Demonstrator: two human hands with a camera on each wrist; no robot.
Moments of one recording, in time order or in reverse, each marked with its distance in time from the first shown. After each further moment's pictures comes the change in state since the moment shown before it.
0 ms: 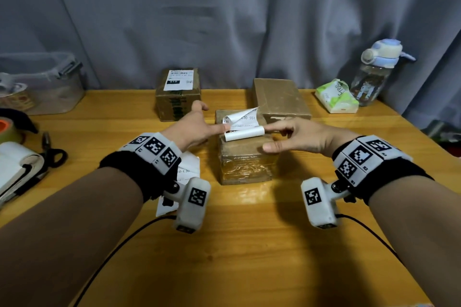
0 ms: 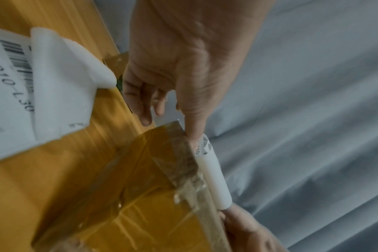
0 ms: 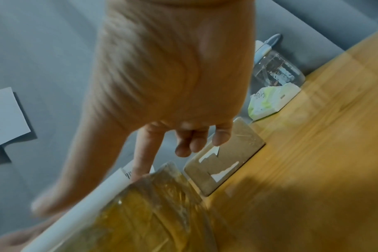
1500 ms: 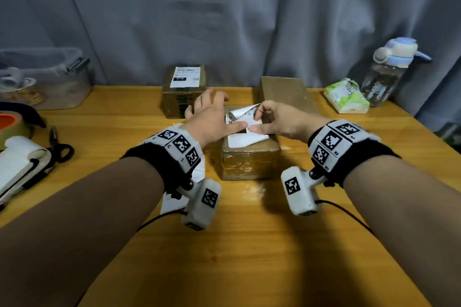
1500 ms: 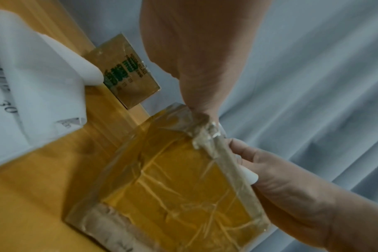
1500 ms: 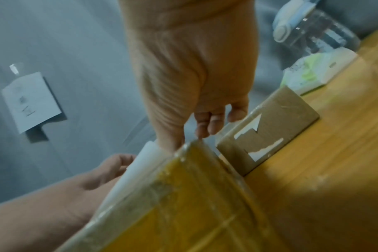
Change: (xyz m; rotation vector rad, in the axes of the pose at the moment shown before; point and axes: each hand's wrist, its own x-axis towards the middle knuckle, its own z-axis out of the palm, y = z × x) left_hand 0.005 0.015 0.012 0.457 0.164 0.224; right_hand 0.050 -0.025 0.013 -0.015 0.179 -0.044
